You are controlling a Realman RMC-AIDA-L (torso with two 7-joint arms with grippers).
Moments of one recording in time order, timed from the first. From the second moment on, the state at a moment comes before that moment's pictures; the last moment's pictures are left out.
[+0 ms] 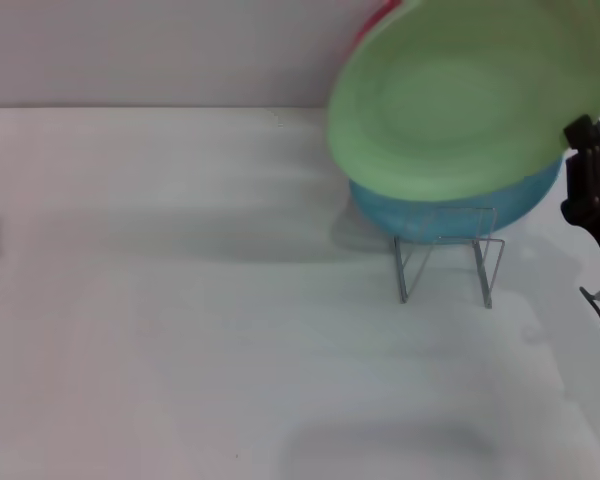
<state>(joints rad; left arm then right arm) -0.36 -2.05 -0.85 -0.20 2.00 1.46 -0.37 0.35 1.98 0.13 0.57 -1.70 -1.60 0.22</state>
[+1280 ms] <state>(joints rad) -0.38 -2.06 -0.84 -0.20 2.03 1.45 -0.37 0.32 2.08 0.13 0.25 -1.70 -1.61 0.40</state>
